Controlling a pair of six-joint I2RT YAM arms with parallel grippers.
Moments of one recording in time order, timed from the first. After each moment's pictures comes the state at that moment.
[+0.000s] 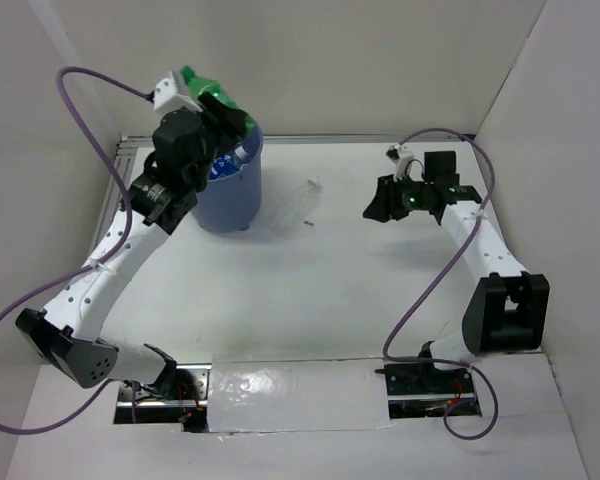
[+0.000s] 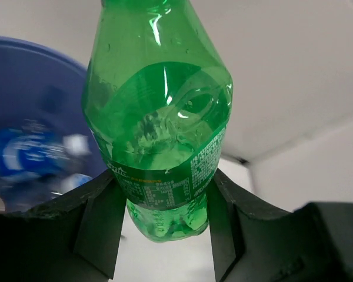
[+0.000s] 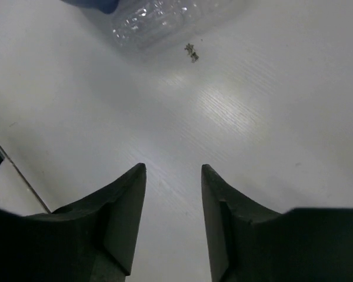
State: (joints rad) left arm -0.58 1.38 1.62 -0.29 -0.42 -0.69; right arm 0.00 1.43 1.16 -0.53 -0.72 -0.15
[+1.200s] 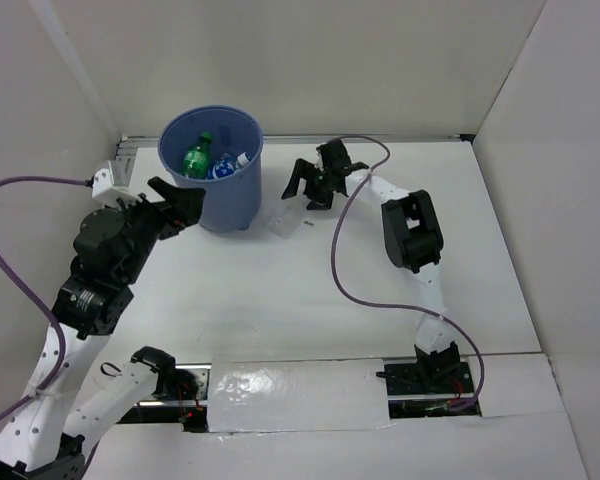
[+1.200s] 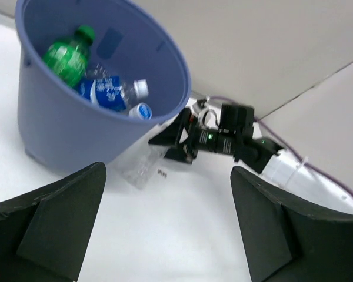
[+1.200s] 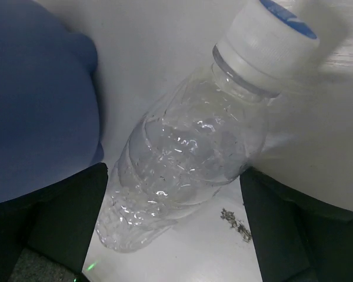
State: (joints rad) left arm -0.34 0.76 1.09 -0.40 -0.18 -0.64; right arm 0.38 2.33 1.83 -0.34 -0.42 0.64
